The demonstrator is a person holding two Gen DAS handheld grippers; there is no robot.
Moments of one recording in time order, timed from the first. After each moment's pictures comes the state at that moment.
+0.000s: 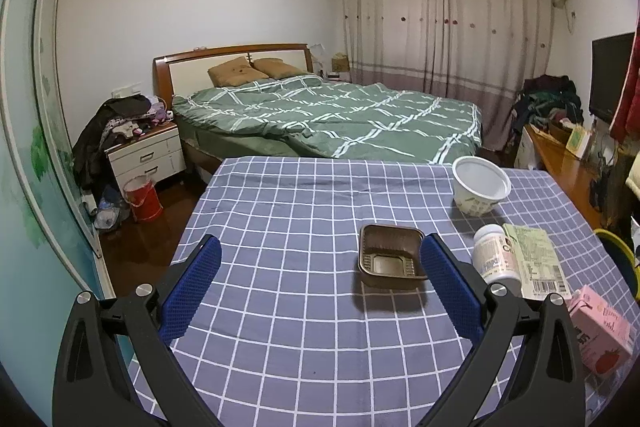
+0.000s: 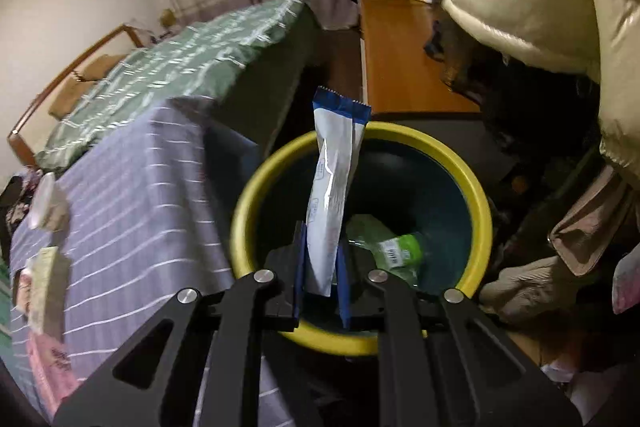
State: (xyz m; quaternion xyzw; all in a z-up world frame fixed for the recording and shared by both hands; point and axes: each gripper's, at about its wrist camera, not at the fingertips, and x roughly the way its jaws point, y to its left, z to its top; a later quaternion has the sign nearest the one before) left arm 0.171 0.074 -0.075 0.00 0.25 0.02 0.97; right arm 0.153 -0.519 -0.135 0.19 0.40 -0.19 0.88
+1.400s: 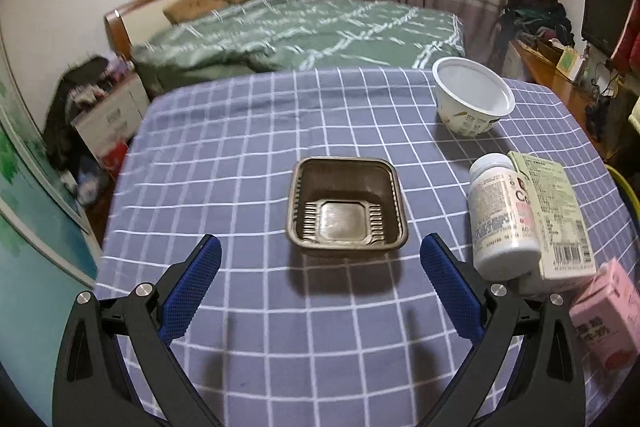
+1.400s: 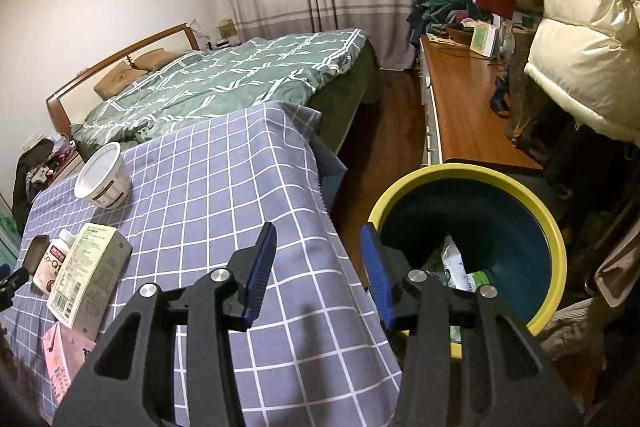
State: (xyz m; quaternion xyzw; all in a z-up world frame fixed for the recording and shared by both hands) left arm 0.247 0.028 -0.118 0.04 0.41 -0.03 0.91; right arm 0.181 -0.414 -0.117 0.11 0.33 -0.11 0.93
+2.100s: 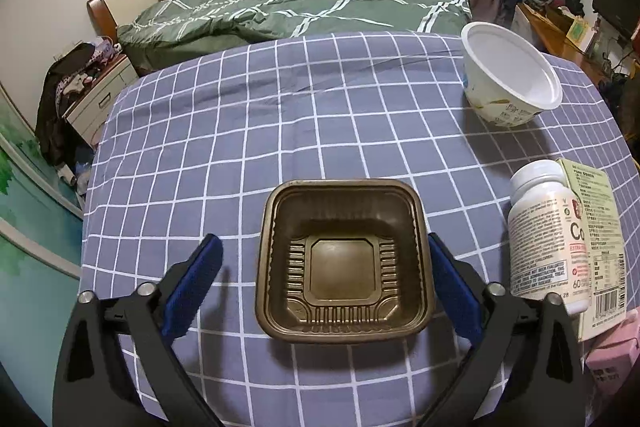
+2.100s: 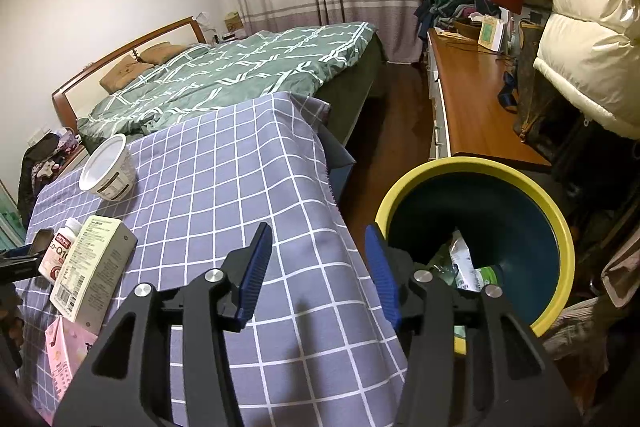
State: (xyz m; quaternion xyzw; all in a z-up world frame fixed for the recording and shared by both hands) left arm 0.318 0.012 -0.149 0.07 0.47 -0.03 0.88; right arm 0.183 -0.413 -0.121 0.12 0.34 -0.09 0.93
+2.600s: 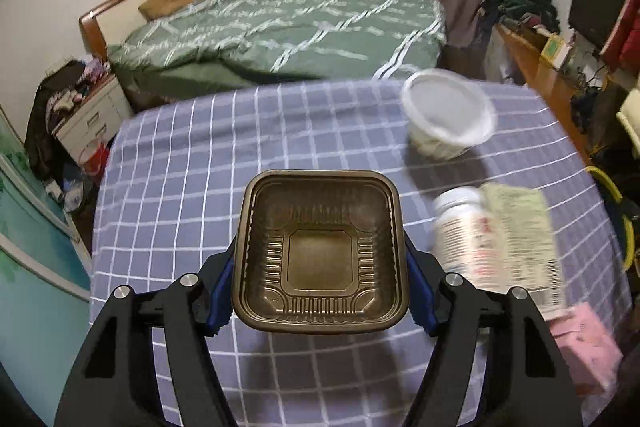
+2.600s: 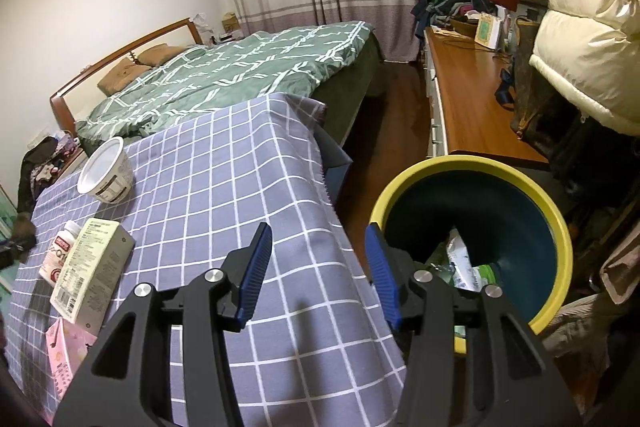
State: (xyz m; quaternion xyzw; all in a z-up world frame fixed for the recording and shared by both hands) left arm 0.281 0.001 -0.088 0.05 0.42 -0.07 0.90; right arm 0.182 -0.413 -0.121 0.12 0.34 -0.10 0.93
